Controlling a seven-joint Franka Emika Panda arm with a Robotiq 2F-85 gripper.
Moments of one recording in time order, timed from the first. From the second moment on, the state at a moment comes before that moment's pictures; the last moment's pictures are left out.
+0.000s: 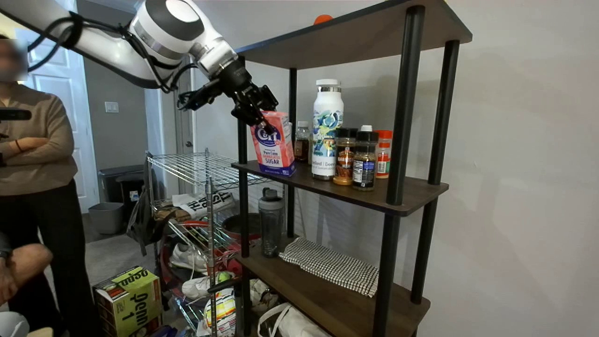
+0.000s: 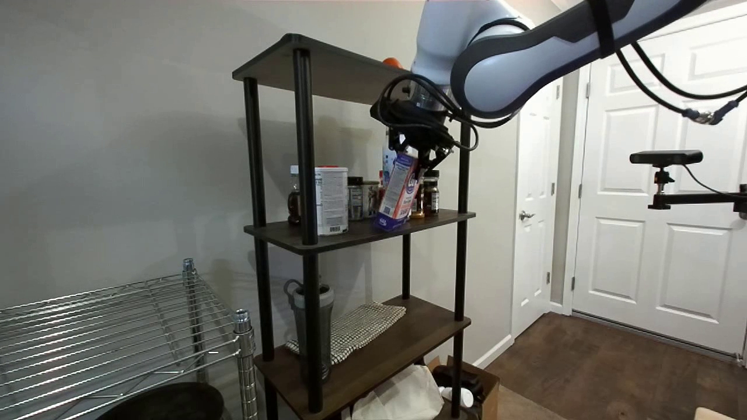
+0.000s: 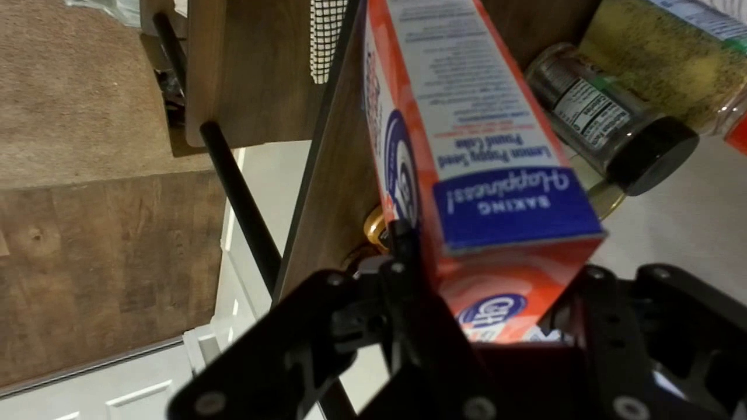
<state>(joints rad) -0.06 -0.33 0.26 -2.14 -0.56 2.34 1.83</state>
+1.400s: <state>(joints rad) -0.09 -0.42 0.22 -2.26 -0.59 2.24 1.82</state>
